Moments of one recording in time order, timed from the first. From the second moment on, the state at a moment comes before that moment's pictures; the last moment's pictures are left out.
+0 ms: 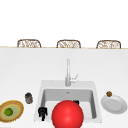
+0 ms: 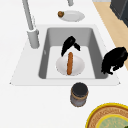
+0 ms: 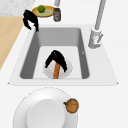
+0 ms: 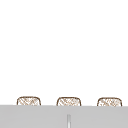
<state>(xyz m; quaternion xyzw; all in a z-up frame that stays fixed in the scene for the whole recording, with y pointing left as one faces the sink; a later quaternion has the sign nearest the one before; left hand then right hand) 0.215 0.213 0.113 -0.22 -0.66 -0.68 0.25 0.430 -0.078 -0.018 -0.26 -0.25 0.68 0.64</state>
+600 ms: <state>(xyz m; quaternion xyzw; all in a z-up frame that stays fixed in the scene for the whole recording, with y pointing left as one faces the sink) 0.215 0.213 0.113 -0.22 -0.66 -0.68 0.25 0.416 -0.097 -0.008 -0.27 -0.28 0.67 0.63</state>
